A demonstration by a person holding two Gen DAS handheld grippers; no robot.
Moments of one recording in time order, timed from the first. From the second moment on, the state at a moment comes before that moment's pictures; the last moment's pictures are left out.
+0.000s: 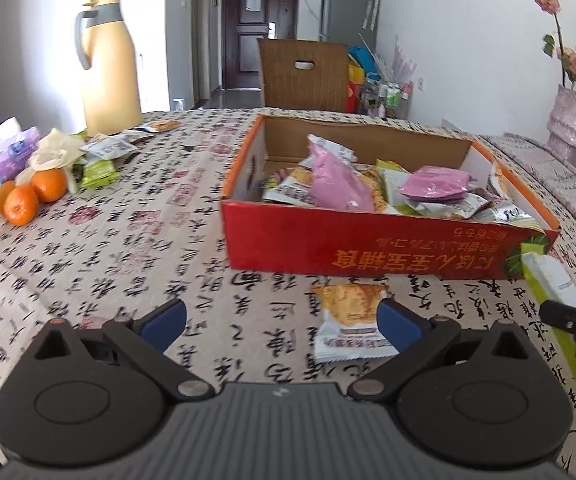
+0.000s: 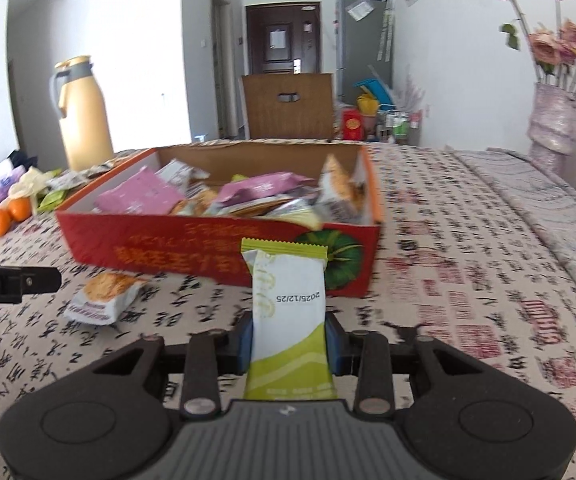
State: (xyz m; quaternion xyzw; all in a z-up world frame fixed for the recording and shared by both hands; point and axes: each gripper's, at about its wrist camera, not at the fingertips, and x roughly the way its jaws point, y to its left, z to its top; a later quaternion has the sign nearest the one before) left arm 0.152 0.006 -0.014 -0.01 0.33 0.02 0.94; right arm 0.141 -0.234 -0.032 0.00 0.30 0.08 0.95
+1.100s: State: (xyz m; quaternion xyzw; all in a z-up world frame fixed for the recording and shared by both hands) left arm 0.197 -0.041 -0.040 0.00 0.40 0.01 0.92; right arm 0.139 -0.285 -0.037 0.06 0.29 0.06 0.95
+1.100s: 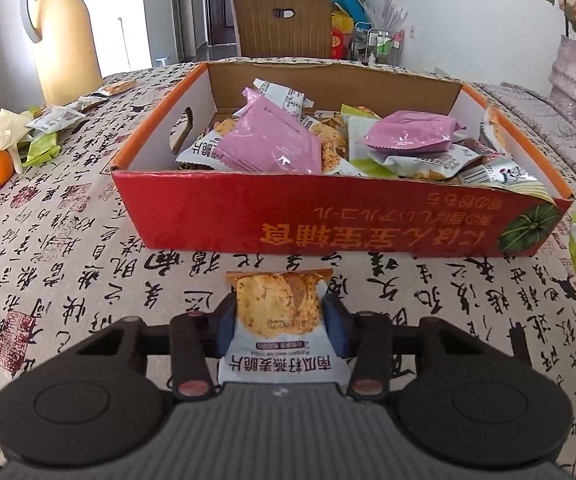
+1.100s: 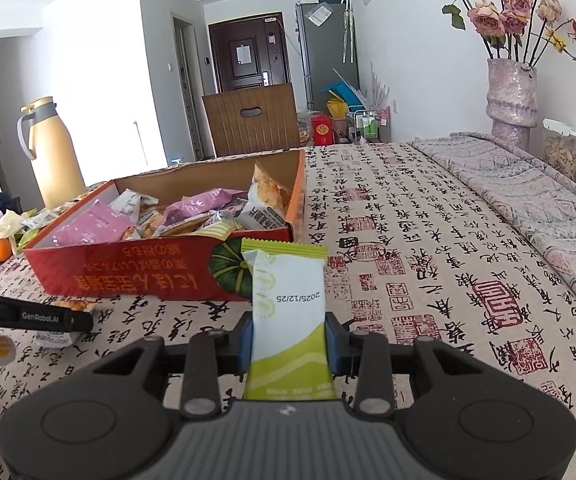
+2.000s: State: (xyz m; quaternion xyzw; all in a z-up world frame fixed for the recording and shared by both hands) left arm 0.200 -0.045 0.063 0.00 0.24 -0.02 0.97; right arm 0.182 -0.234 0.034 0.03 0.19 0.12 0.97
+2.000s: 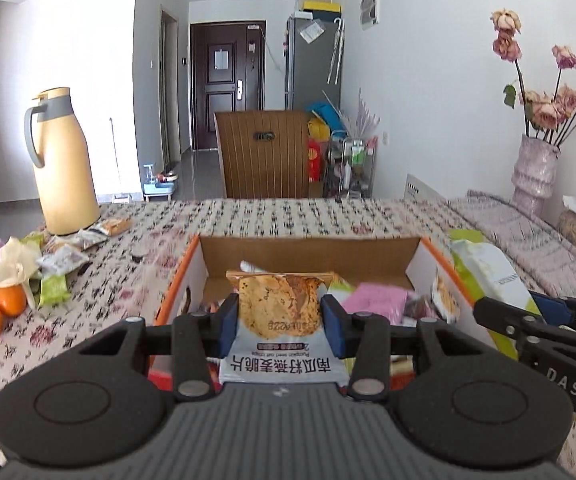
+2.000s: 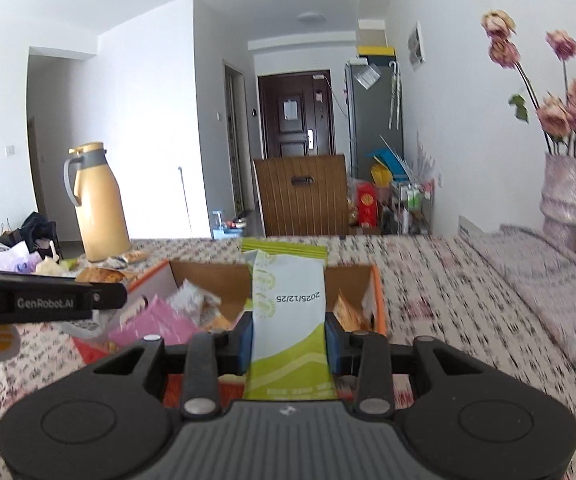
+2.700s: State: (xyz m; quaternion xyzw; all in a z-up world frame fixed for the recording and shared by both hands) left arm 0.279 -0.024 0.039 -0.04 0.25 0.01 0.97; right arm 0.274 -0.207 0.020 0.03 0.20 0.13 0.97
